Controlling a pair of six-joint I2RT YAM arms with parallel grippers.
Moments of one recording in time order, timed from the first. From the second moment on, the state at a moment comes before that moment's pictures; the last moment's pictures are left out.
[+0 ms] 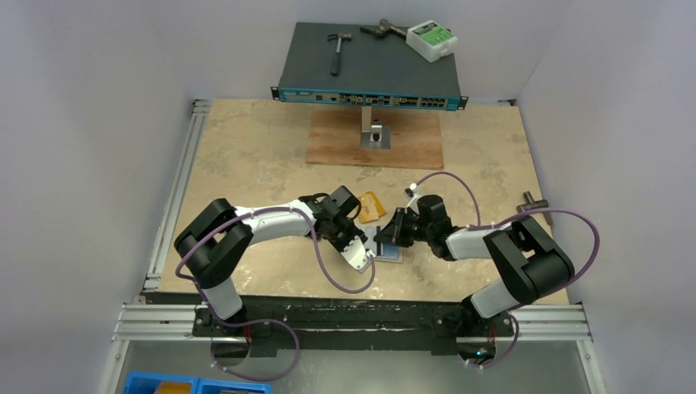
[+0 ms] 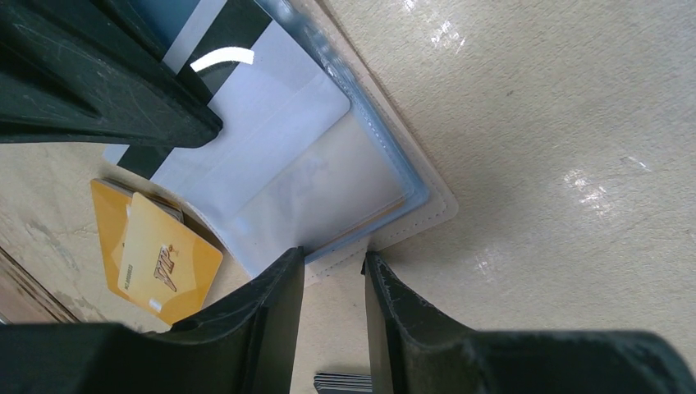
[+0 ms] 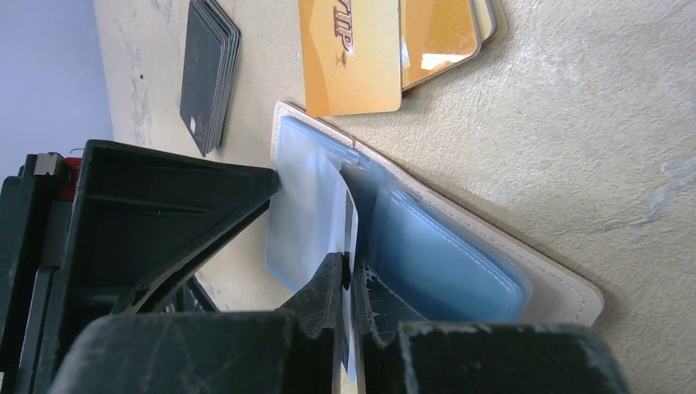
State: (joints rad) left arm -0.86 1.73 1.00 -0.44 0.32 1.49; right arm 0.47 1.53 0.38 0.46 -0.46 0.77
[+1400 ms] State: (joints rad) left arm -0.81 1.71 1.04 -0.42 0.36 1.15; right arm 0.65 1.31 0.57 -0.23 -0.06 0.74
